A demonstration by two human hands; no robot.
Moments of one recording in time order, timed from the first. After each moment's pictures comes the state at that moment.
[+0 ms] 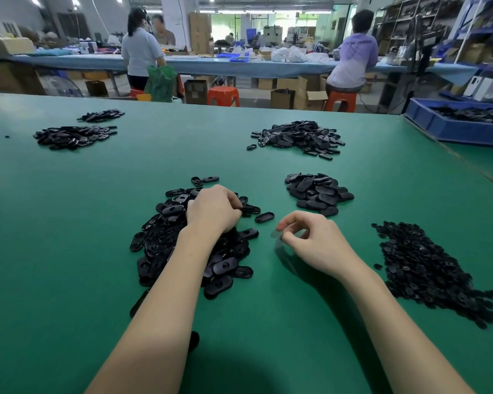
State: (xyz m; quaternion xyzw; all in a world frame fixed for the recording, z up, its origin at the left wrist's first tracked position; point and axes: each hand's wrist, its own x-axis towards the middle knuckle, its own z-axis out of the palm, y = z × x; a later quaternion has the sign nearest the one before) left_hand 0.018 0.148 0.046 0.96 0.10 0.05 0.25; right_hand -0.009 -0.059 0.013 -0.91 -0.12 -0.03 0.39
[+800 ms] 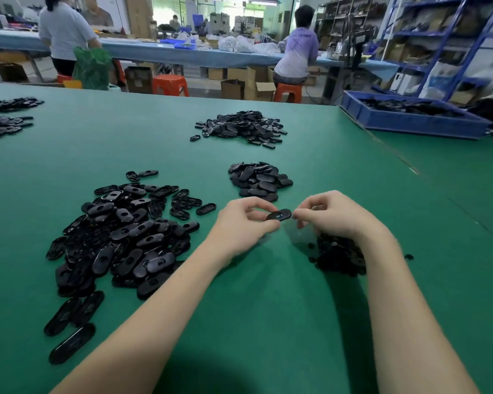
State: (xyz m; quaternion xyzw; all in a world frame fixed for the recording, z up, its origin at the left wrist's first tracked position) left_hand -0.015 0.026 0.021 0.79 -0.07 -0.05 0.60; right_hand -0.018 -0.172 0.060 -0.93 0.03 0.07 0.35
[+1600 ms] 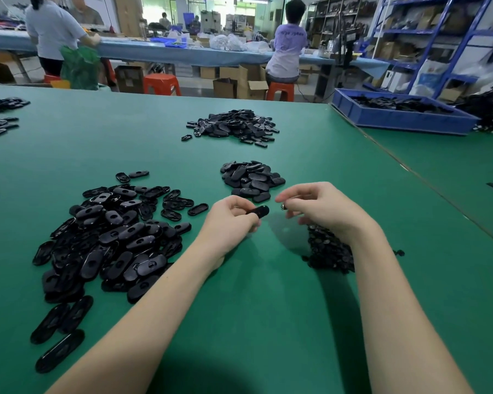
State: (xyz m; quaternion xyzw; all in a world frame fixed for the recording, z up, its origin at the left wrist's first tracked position) left_hand -0.012 0.023 0.019 0.73 0.01 -0.06 0.68; right_hand -0.022 -0.163 0.065 -0.85 0.01 0.04 0.53
